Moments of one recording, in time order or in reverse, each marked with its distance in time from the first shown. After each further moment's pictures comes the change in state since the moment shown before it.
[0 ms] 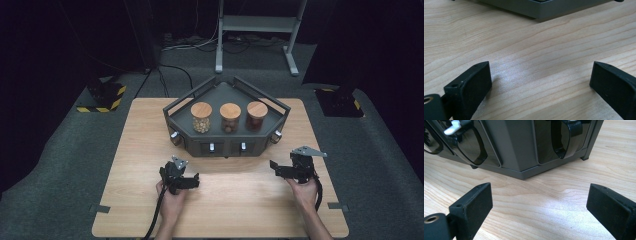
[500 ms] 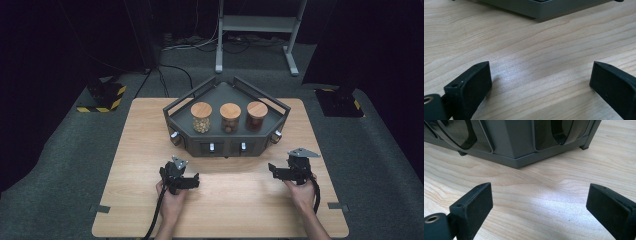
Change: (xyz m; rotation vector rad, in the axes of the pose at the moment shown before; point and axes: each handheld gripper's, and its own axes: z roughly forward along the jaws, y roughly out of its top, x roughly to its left) left arm 0.000 0.000 0.000 -0.001 0.001 0.000; right arm 0.009 0.000 0.012 0.064 -0.046 -0.038
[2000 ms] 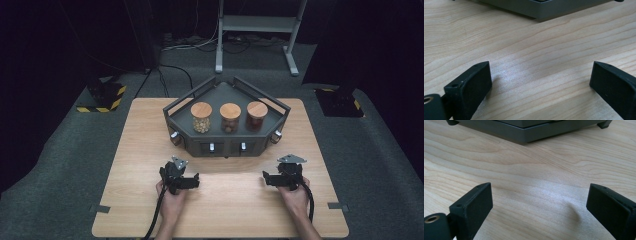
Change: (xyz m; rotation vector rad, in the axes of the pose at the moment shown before) left arm 0.000 0.000 0.000 0.000 0.000 0.000; right arm 0.024 -0.008 0.023 0.084 -0.037 -0.069
